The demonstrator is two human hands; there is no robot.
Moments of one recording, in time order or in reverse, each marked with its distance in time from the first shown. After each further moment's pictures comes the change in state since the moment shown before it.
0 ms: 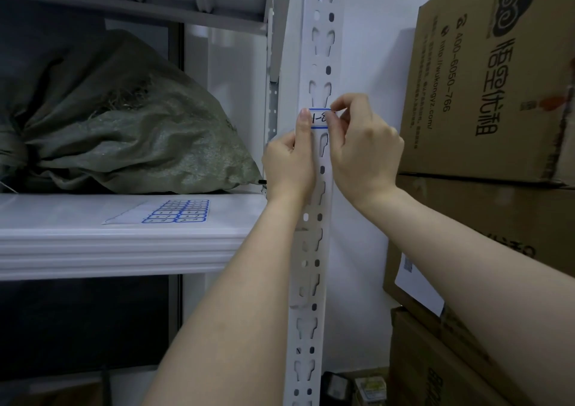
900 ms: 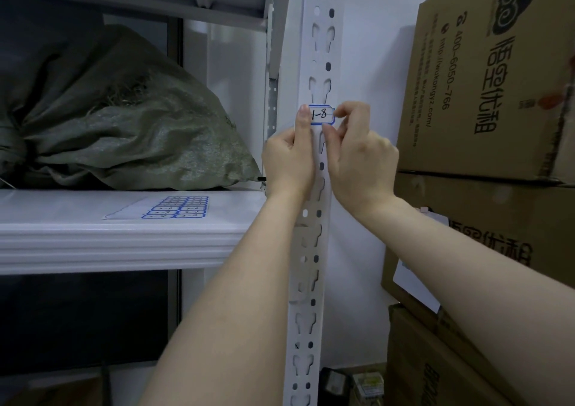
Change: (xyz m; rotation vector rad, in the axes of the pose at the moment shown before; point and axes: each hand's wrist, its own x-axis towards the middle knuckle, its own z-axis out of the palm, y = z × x) left_hand -0.001 0.002 -0.001 -0.001 0.004 -0.002; right_hand -0.016 0.004 0.000 -0.018 -0.081 -0.049
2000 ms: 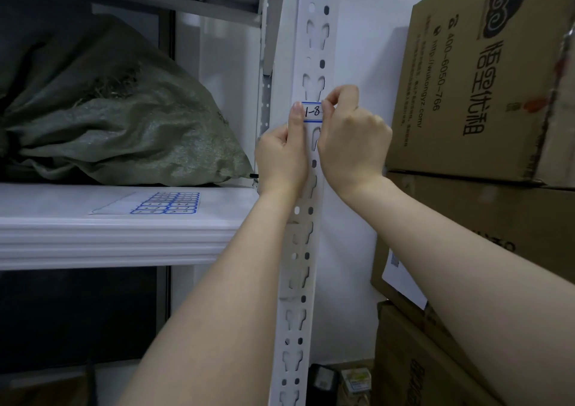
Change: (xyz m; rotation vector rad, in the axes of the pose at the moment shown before) left_hand 0.001 -0.001 0.001 0.015 0.007 0.003; right_hand 0.025 -0.002 0.009 -0.308 0.157 -0.024
